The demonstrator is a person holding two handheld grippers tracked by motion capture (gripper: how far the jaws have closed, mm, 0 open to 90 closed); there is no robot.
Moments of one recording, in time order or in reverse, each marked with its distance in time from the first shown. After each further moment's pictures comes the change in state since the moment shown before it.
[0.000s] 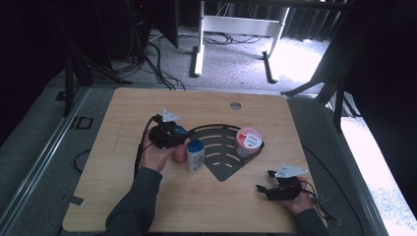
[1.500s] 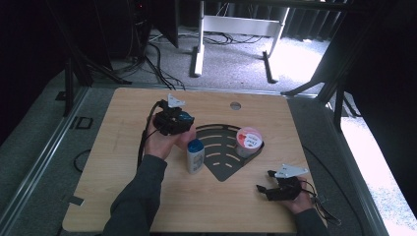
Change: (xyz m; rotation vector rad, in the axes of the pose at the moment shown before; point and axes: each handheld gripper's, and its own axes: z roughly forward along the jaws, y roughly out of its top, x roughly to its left) left arm -0.009 0.045 -0.009 -0.049 0.021 0.034; right arm 0.000 0.000 0.000 0.000 0.003 -0.004
